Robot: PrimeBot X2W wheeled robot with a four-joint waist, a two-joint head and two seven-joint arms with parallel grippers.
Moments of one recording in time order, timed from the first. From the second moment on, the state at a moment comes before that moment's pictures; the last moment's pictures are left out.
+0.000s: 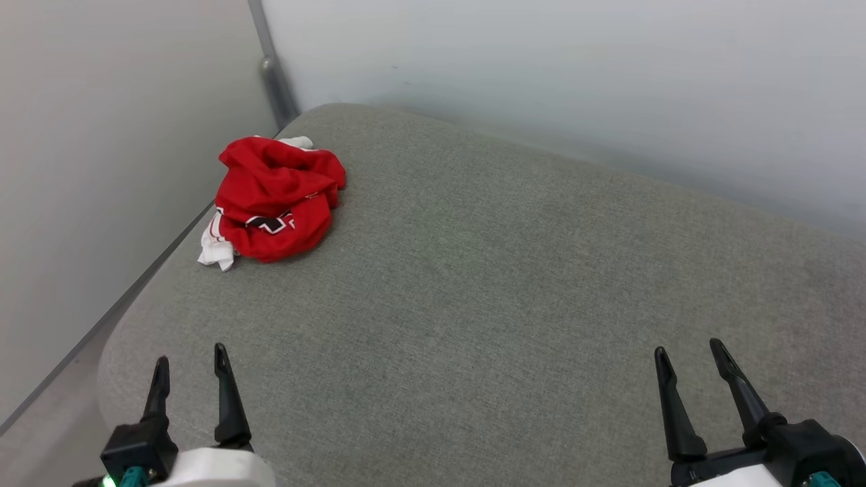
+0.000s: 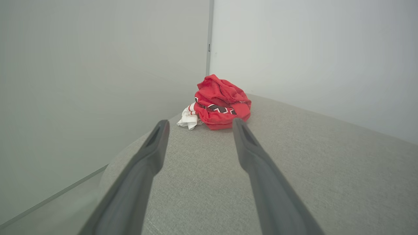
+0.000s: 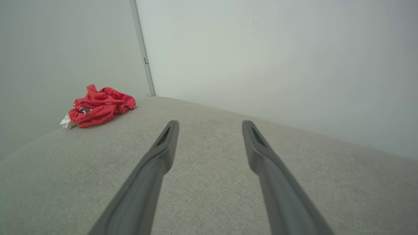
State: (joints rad) left arm 0.10 0.05 0.04 0.02 -0.17 0.12 -0.26; right arm 0.12 -0.05 0.03 0.00 0.07 0.13 -0.26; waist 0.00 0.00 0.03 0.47
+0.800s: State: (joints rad) left arm -0.79 0.38 0.30 0.41 -0.33 -0.10 -0.25; right arm -0.05 -0.05 -0.08 -0.17 -0.17 0.13 -0.26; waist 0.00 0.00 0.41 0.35
